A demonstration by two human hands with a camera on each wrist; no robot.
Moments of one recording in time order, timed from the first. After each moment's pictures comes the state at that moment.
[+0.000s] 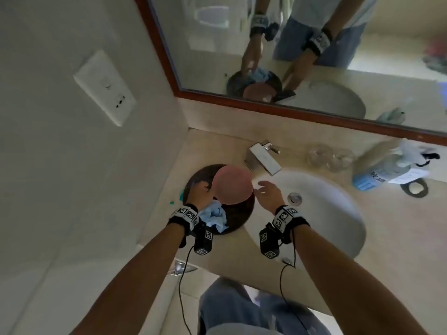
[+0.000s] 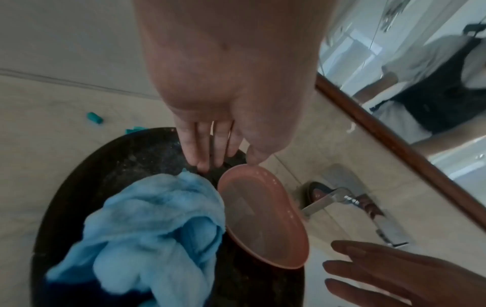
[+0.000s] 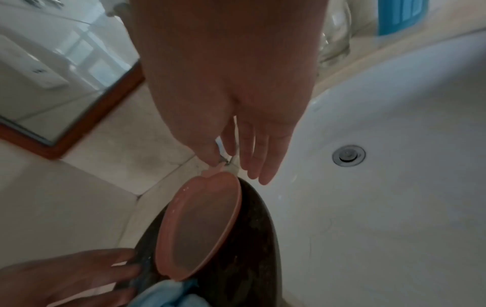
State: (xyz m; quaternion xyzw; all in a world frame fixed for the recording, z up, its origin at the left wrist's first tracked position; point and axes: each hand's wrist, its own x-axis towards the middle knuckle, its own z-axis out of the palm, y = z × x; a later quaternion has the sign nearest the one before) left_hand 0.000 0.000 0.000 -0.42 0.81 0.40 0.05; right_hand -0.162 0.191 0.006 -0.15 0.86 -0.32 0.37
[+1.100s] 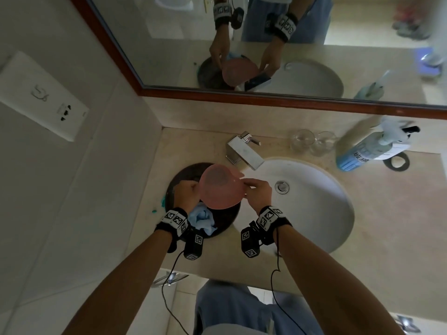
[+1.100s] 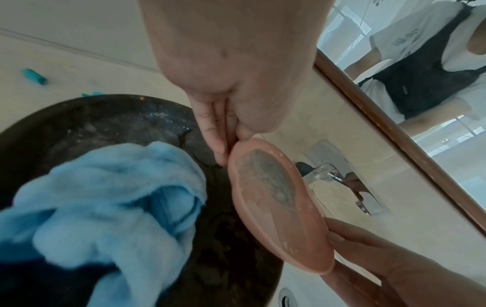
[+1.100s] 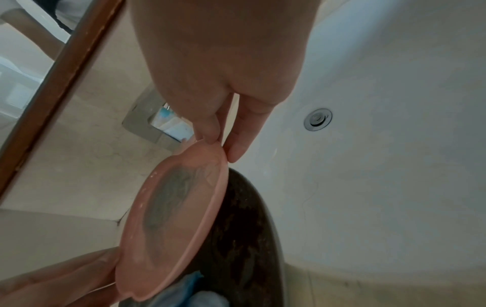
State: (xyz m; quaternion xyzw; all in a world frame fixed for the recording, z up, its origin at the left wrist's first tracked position) left_hand -0.018 0.004 -0.006 -0.40 0.81 0.42 -0.03; right_hand -0.155 0.200 -0.039 -0.02 0.79 -0.54 0.29
